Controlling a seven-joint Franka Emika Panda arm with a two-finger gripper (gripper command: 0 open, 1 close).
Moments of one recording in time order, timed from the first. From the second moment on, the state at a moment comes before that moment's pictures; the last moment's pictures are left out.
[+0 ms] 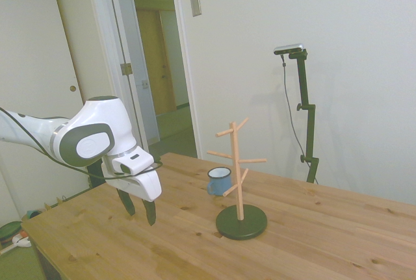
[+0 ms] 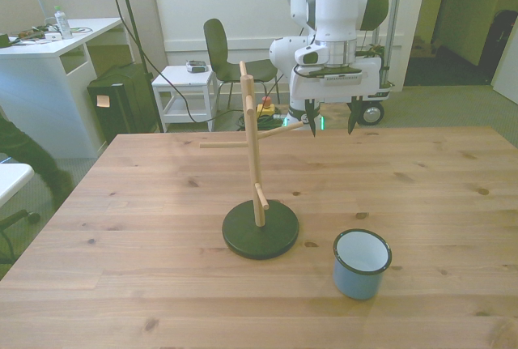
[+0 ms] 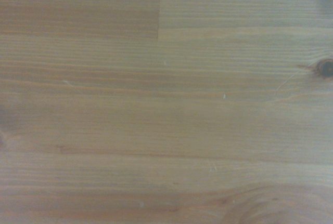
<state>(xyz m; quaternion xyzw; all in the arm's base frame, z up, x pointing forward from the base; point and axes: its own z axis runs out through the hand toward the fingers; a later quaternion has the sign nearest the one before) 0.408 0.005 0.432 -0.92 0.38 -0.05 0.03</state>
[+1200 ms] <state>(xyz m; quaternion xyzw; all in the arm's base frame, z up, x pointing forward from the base) 0.578 0.027 0.508 -0.92 0.38 -0.09 0.05</state>
